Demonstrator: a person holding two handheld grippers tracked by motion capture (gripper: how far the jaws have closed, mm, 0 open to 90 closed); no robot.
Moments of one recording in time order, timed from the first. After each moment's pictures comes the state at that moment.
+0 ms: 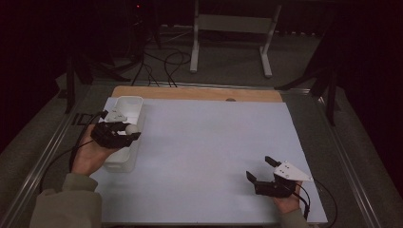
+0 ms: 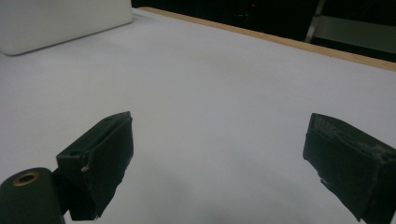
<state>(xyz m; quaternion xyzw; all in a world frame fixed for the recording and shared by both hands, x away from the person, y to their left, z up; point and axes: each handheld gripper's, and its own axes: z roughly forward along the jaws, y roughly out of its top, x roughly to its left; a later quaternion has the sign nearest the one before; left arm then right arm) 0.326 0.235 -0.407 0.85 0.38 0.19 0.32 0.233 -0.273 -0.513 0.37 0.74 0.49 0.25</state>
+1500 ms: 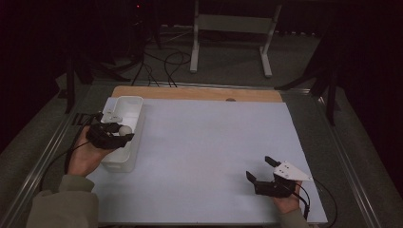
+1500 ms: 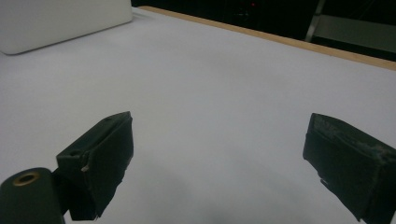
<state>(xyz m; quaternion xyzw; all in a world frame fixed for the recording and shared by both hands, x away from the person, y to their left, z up) 0.328 0.249 -0.417 0.84 0.40 0.20 0.29 0.234 -0.272 -0.513 0.37 0.74 0.49 0.25</state>
